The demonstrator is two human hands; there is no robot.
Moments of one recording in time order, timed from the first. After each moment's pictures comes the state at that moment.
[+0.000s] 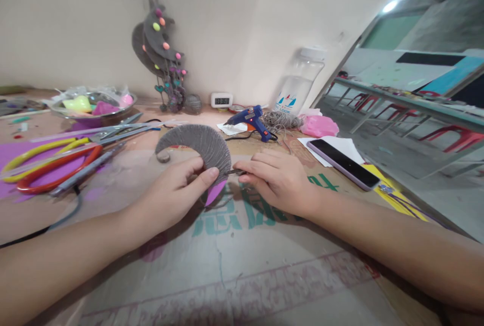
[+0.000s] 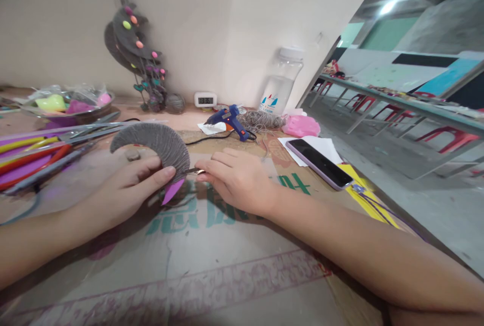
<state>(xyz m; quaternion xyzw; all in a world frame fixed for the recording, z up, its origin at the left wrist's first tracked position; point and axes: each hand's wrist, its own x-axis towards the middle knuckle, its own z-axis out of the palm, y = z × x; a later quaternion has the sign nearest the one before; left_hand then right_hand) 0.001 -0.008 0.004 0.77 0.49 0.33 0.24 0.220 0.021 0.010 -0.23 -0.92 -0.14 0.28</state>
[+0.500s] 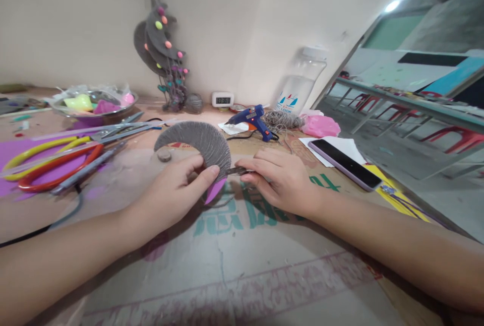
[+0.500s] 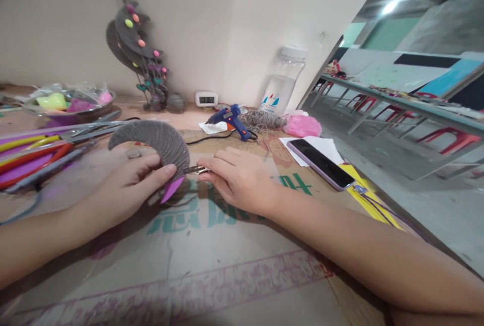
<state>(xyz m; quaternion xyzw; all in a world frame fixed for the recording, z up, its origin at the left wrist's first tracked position) 0.001 -0.011 0.007 0.76 0.51 0.33 0.23 0.221 0.022 0.008 -0.23 -0.92 -0.12 0.28</state>
